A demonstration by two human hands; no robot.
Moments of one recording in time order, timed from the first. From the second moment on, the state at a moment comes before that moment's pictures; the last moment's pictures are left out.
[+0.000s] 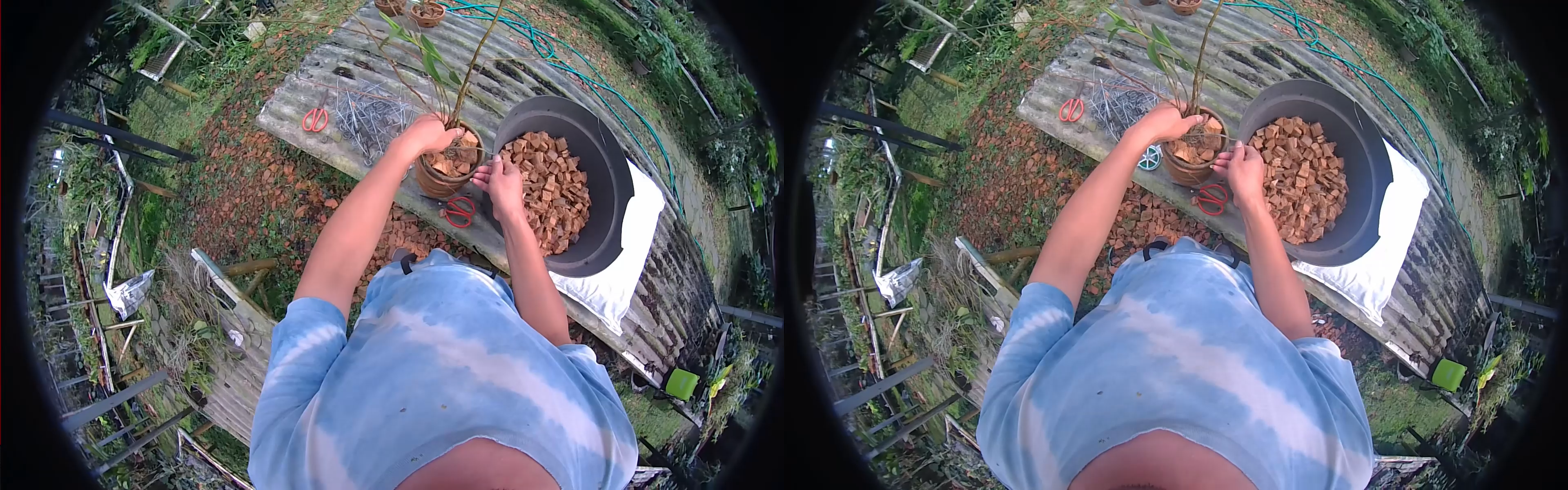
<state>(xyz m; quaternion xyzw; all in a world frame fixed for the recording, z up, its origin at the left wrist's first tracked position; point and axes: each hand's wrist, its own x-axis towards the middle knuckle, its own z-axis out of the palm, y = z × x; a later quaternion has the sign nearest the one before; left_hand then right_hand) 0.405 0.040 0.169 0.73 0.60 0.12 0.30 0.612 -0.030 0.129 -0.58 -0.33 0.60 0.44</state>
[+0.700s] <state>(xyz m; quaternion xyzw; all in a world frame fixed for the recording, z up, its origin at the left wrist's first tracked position) 0.398 0.047 0.174 0.73 0.61 0.08 0.31 0.623 -0.062 0.112 -0.52 -0.35 0.53 0.57</state>
